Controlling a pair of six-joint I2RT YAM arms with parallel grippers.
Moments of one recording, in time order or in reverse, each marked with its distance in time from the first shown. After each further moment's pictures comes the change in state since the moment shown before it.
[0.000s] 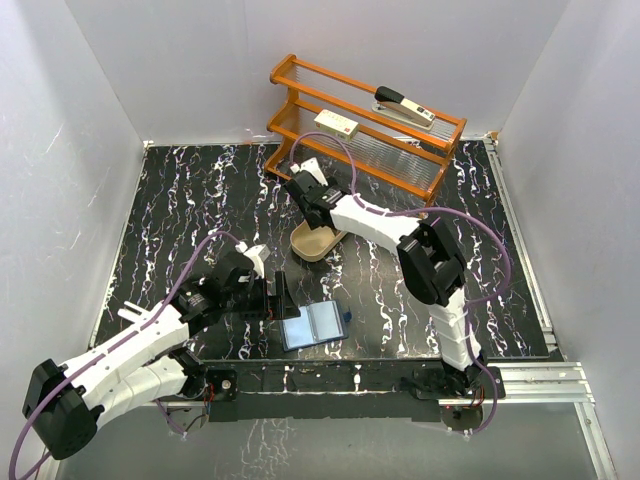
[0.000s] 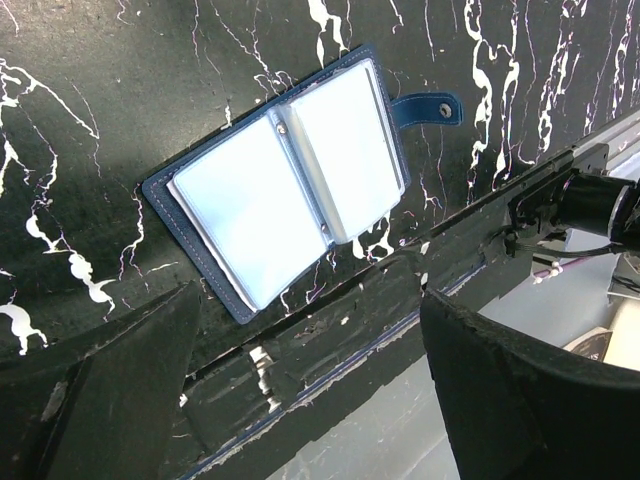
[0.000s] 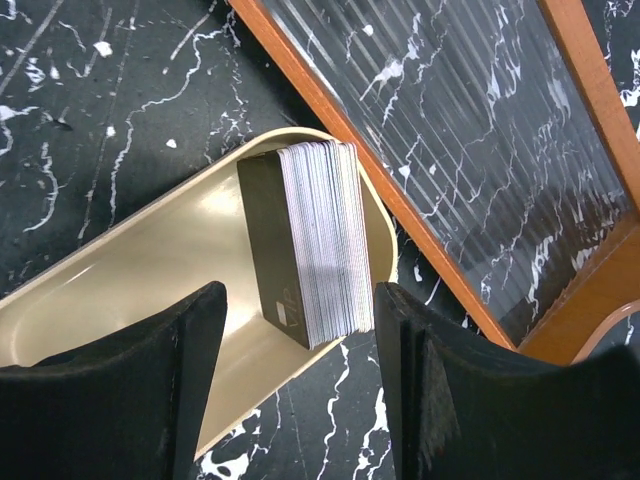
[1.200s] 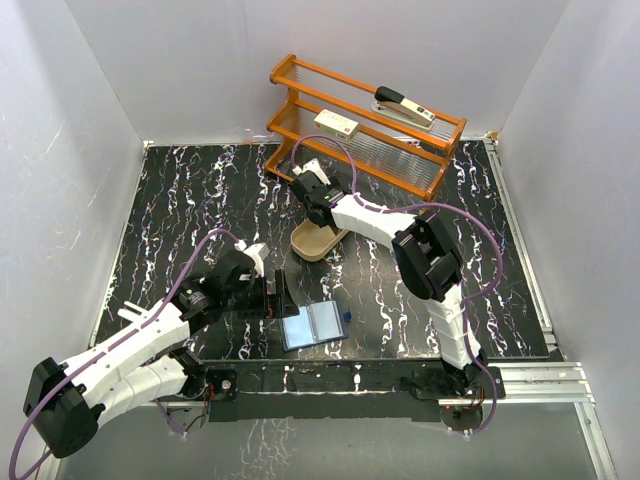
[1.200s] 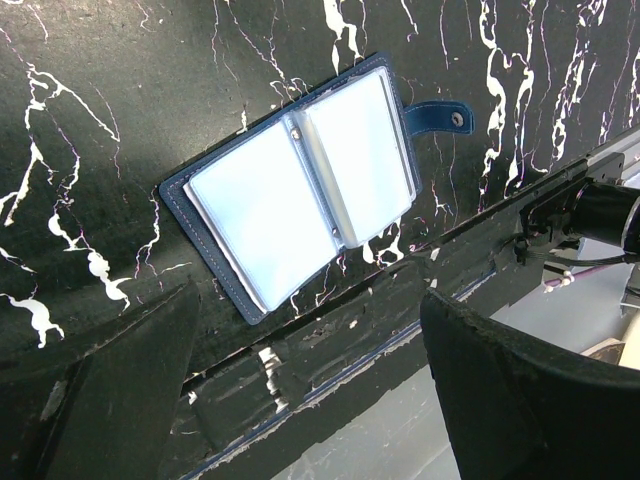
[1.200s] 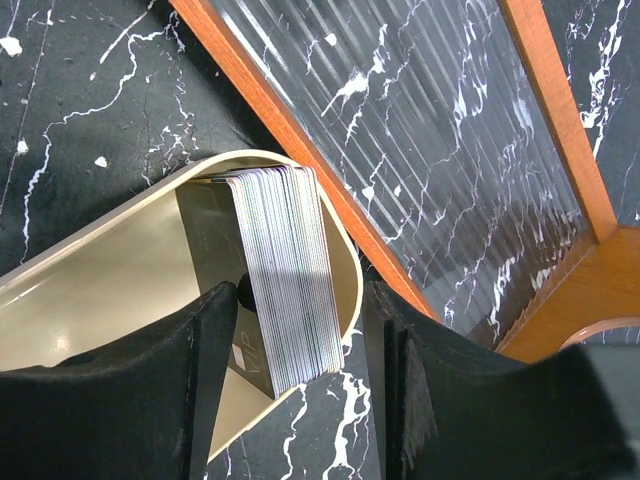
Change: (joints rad) left arm 0.000 0.014 0.021 -0.025 -0.032 0.010; right arm -0.037 0.058 -0.002 0.062 0.047 -0.124
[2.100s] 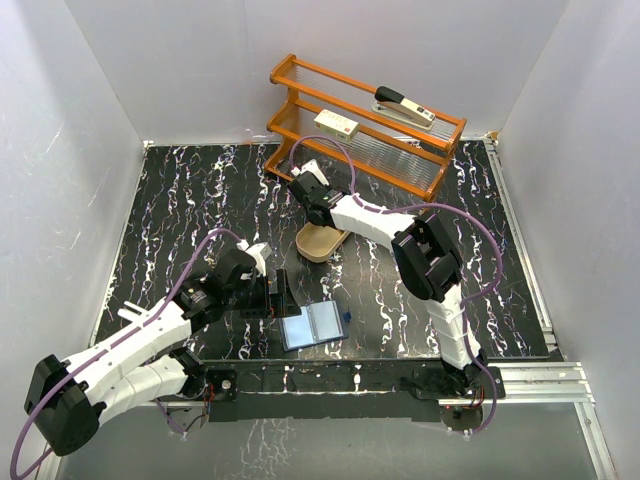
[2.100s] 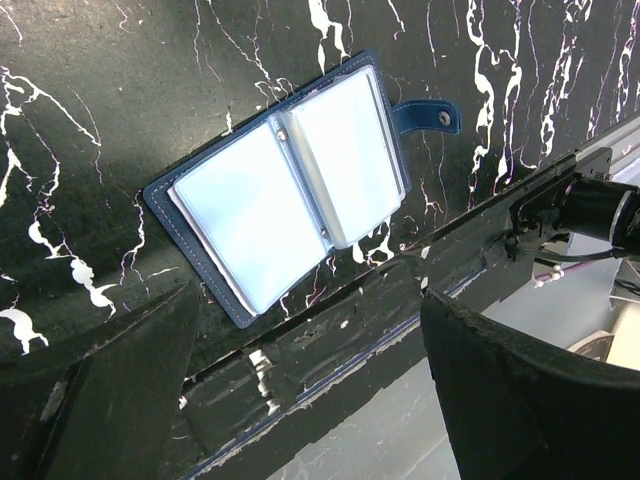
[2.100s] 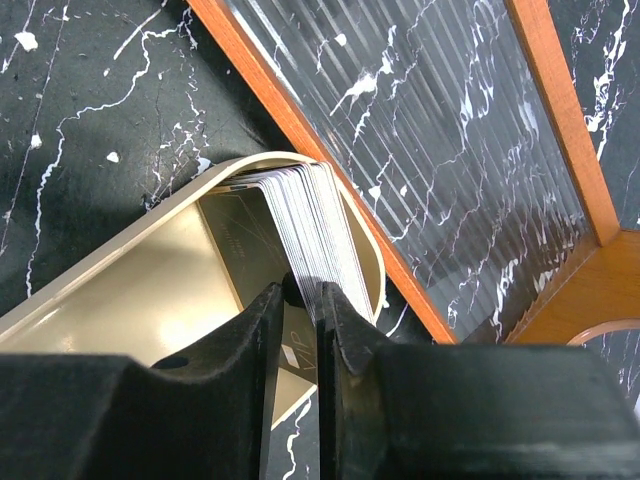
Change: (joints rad) left arm 0.000 0.016 0.000 0.023 0.024 -0.004; right arm 0.006 0.000 0.000 0.000 -0.003 -0.005
